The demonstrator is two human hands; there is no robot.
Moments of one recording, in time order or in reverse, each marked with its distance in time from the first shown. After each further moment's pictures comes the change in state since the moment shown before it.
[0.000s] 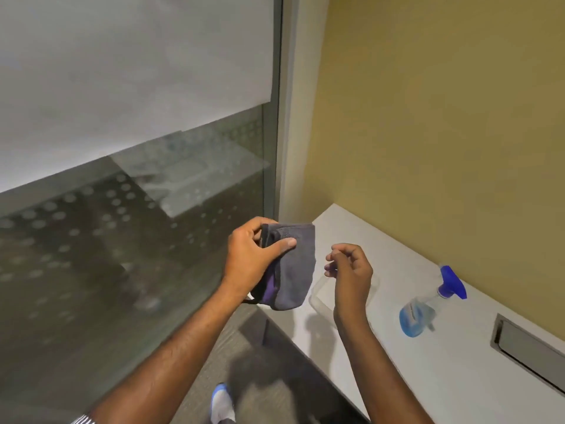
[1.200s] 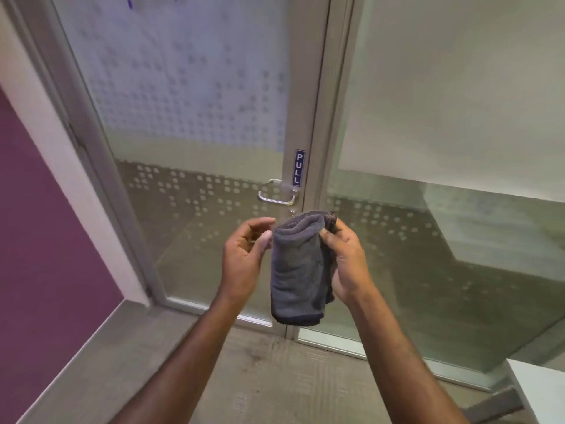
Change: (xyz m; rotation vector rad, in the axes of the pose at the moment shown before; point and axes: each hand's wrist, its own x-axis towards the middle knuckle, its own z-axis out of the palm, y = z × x) left_hand -0.525 0.069 -0.430 -0.061 1.056 0.249; right_hand -0.573 -0.056 0.206 0.487 -1.680 0.120
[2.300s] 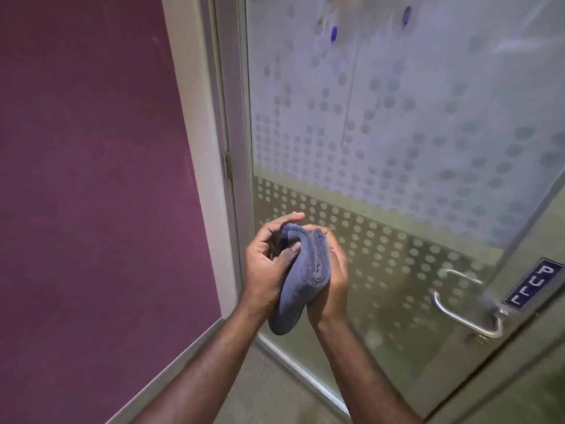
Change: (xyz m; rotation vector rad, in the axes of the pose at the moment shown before) left_hand 0.242 -0.019 -0.284 0.019 0.295 0.254; right_hand 0.249 0.204 0.310 0.180 -0.244 -0.134
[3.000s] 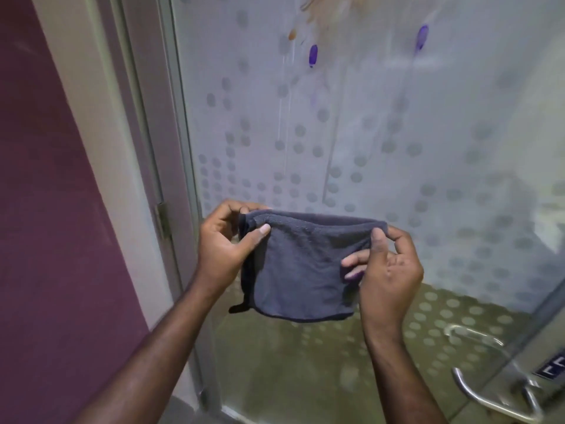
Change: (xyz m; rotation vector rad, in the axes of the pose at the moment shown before) left_hand 0.248 -0.068 -0.039 0.100 -0.221 0.158; right_hand 0.191 0.022 -0.060 -0.709 0.585 -0.398
